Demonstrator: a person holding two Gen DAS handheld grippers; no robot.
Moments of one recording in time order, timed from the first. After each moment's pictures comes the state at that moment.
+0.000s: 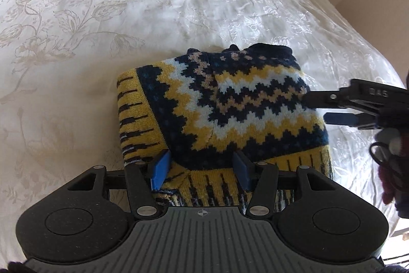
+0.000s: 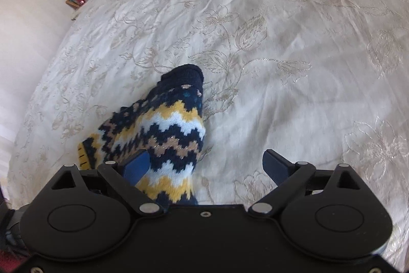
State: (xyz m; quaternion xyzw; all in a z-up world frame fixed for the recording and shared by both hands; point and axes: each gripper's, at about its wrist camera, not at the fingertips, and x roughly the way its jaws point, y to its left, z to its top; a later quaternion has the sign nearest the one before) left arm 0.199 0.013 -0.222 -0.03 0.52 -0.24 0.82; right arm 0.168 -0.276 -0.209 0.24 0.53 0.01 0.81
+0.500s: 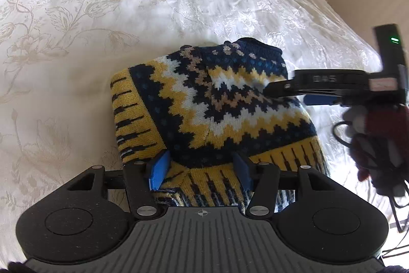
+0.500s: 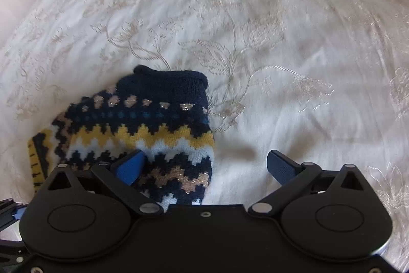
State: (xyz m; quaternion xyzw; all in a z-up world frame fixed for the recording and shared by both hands) left arm 0.203 0.016 -0.224 -0.04 0.53 -0.26 0.81; right arm 0.207 -0.241 -0.228 0.14 0.57 -0.01 0.81
